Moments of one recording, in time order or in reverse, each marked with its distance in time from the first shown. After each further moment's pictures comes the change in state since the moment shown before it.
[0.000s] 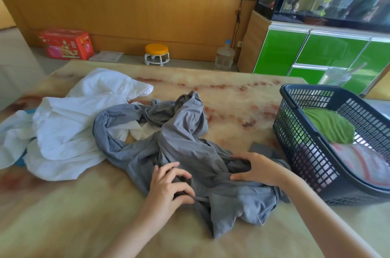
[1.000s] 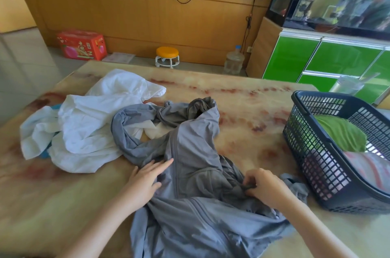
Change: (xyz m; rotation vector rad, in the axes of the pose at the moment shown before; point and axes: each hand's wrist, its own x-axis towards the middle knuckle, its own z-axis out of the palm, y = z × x) left_hand -0.002 -0.033 -0.070 0.175 -0.362 -0.347; right_hand -0.016 -0.014 0.039 -0.156 0.111 0.189
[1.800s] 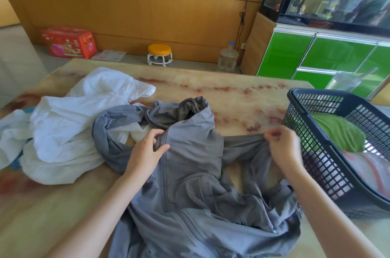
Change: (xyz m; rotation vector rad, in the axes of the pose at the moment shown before) left_hand 0.075 0.037 -0.020 -0.225 0.440 -0.127; right_hand 0.044 0.012 -0.067 0.594 0.703 0.205
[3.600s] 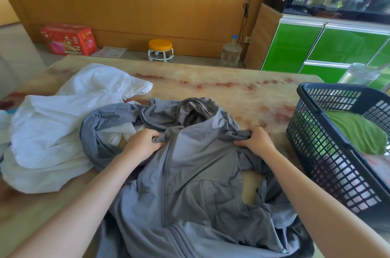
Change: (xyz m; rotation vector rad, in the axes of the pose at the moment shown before) left_hand 0.070 -0.025 0.018 0.260 -0.200 -0.060; right_hand 0.071 0.034 0.087 -0.275 -0.479 -0.009
